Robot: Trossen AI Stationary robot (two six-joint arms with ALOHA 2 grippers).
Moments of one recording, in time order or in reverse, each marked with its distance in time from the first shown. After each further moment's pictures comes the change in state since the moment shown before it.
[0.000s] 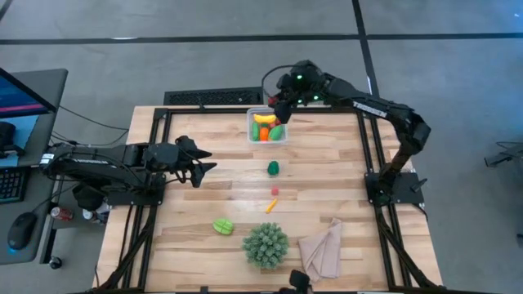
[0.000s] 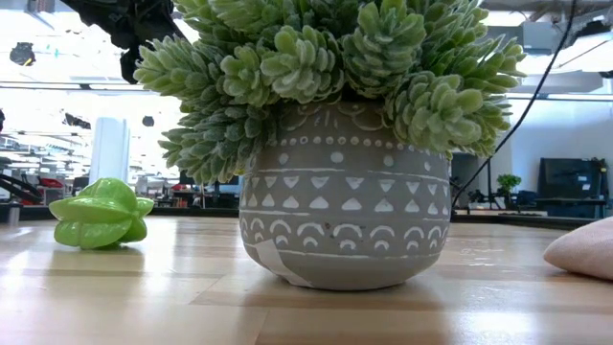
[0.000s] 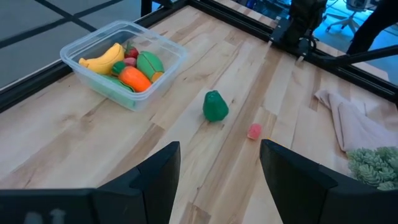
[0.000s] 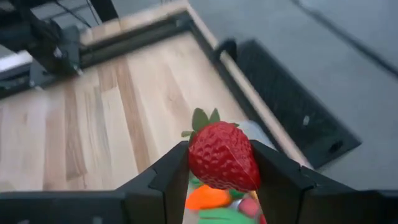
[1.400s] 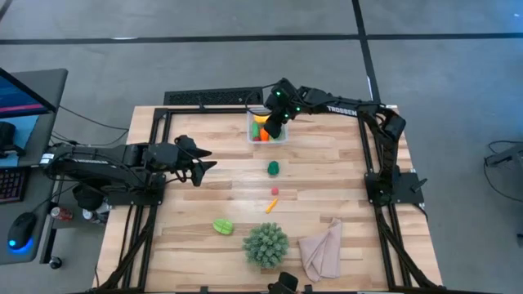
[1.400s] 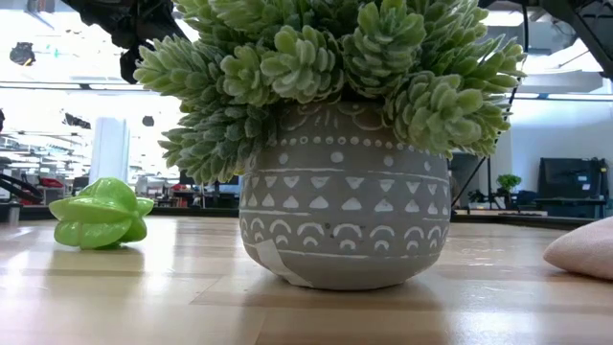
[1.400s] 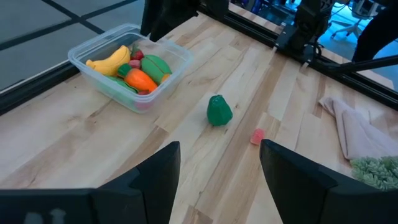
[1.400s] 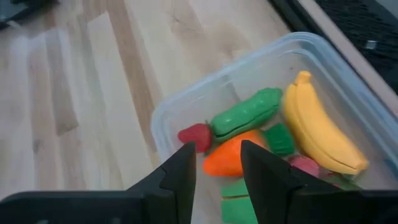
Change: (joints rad) left arm -0.002 0.000 0.000 0.006 -0.026 -0.019; right arm 0.023 0.241 0.000 -0.033 -0.072 0.039
